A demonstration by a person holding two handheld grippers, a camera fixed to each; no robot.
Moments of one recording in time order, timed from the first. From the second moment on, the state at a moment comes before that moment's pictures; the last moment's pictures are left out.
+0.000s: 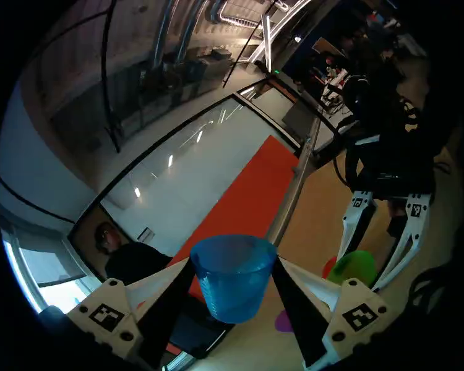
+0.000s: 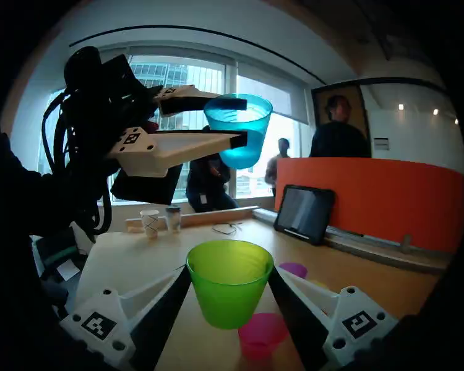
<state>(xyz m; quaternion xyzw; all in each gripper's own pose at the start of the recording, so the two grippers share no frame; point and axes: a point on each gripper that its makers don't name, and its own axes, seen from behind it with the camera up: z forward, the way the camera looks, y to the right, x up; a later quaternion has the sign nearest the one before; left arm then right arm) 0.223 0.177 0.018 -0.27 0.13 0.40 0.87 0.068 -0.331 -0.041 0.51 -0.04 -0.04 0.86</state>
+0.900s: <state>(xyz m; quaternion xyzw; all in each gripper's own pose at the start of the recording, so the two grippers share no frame) 0.242 0.187 0.011 -0.24 0.18 0.48 0.83 0.075 -0.331 -0.043 0.51 -0.04 -0.04 0.86</state>
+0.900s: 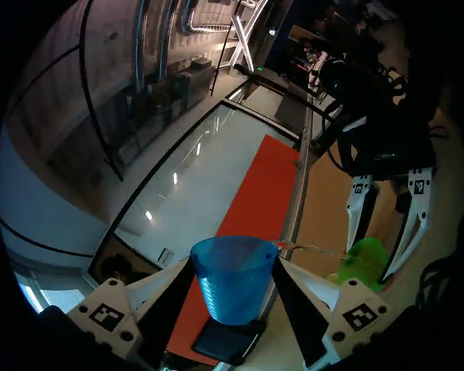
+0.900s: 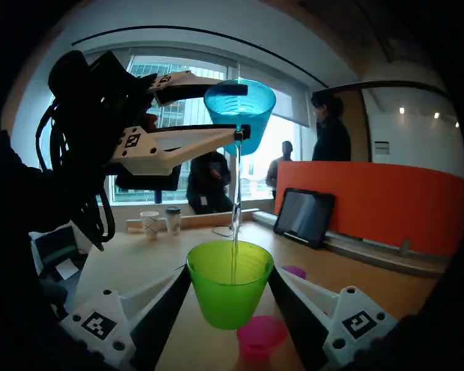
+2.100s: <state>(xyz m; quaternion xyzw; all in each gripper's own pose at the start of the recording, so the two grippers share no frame) 0.254 0.186 0.003 -0.21 0.21 0.54 0.79 0.083 -0.330 -0.037 0.51 -0.03 -0.04 0.86</state>
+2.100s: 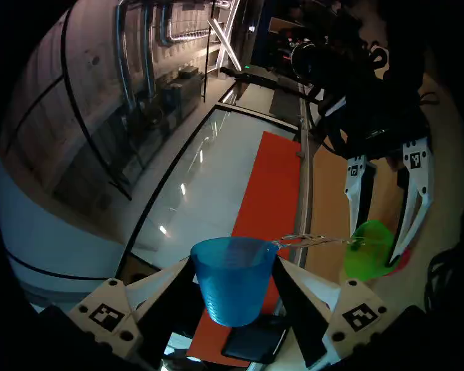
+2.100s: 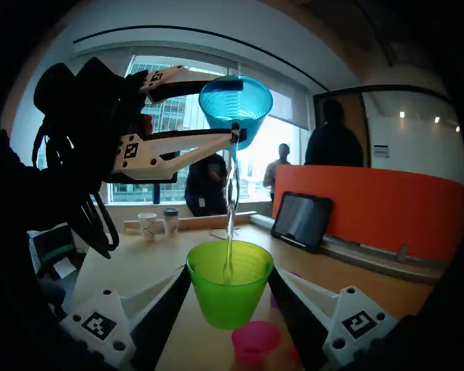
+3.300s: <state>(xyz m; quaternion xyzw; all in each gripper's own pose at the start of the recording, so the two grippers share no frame) 0.261 0.190 -0.003 -0.18 0.24 0.60 0.74 0.088 -0.328 -0.035 0.51 -0.02 -0.04 0.86</state>
